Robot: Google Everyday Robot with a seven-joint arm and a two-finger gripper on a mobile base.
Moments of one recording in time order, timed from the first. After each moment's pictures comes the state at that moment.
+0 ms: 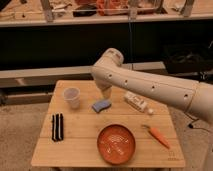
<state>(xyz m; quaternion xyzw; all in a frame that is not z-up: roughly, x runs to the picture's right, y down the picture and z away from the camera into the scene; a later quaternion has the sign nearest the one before) -0.028 -0.005 0.753 -0.12 -0.11 -0.22 0.96</state>
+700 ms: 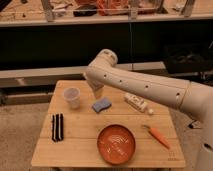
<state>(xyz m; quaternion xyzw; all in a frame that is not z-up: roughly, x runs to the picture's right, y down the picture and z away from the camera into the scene) -0.068 -0.008 0.755 -0.10 -0.16 -0.23 0.95</state>
